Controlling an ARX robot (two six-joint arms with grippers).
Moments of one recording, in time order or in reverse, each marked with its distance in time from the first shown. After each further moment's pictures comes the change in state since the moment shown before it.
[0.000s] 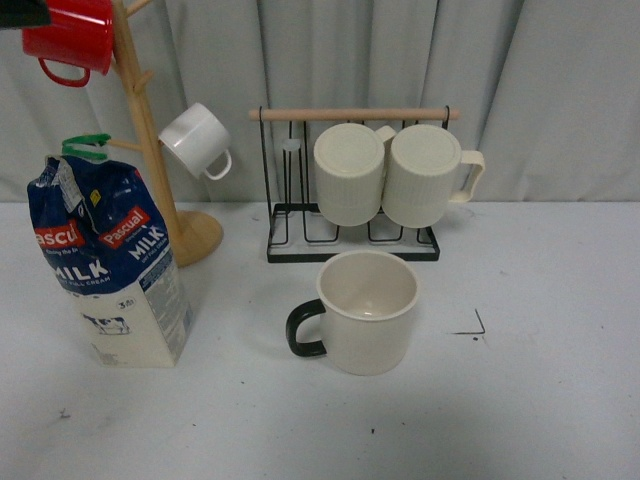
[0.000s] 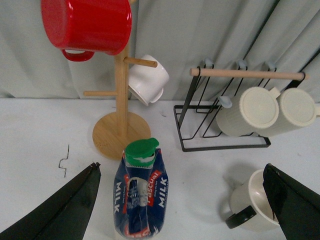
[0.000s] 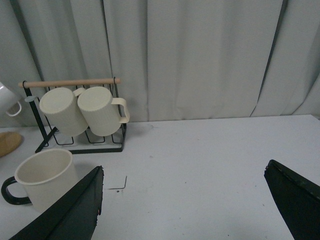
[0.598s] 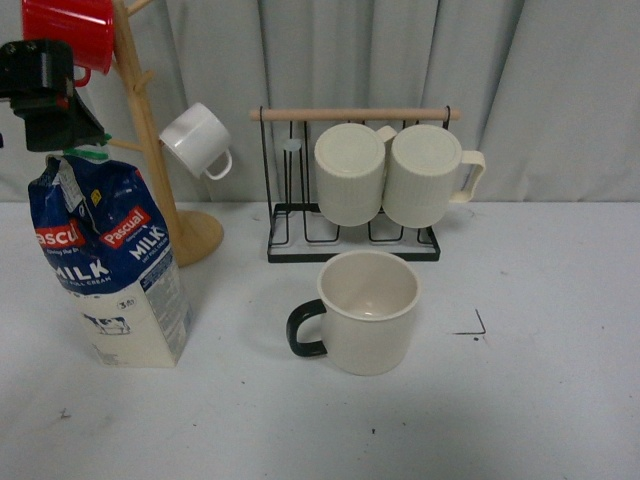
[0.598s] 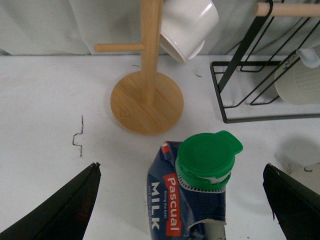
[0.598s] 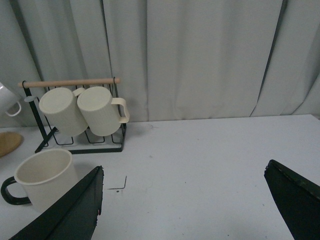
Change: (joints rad) left arm 0.092 0.371 0.174 -0.039 0.044 0.097; right arm 0.000 0.000 0.000 0.000 0.000 0.000
